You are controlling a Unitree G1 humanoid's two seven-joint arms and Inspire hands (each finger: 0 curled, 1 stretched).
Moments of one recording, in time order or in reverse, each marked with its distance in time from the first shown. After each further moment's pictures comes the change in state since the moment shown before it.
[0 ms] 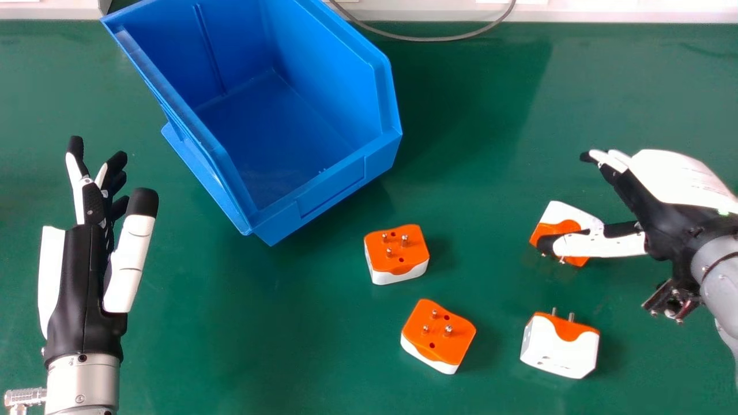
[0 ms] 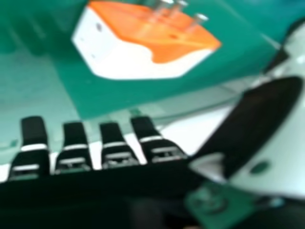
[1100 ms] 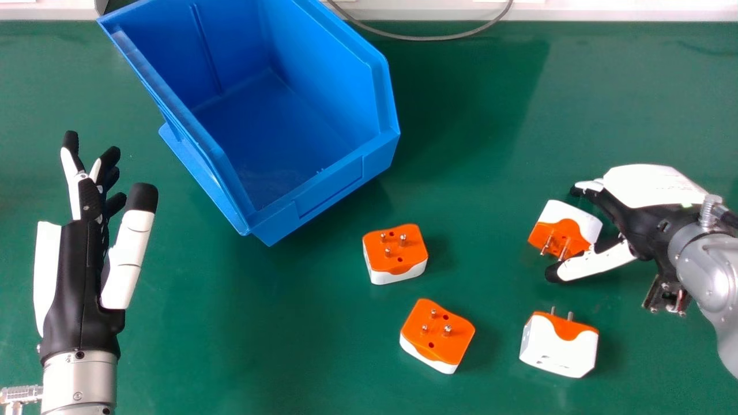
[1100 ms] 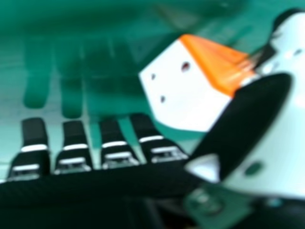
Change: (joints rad) left arm 0.019 -0.004 -0.001 -0.068 0.022 0.055 0.012; right arm -0.201 -0.031 0.194 0.290 -0.111 -0.044 0.030
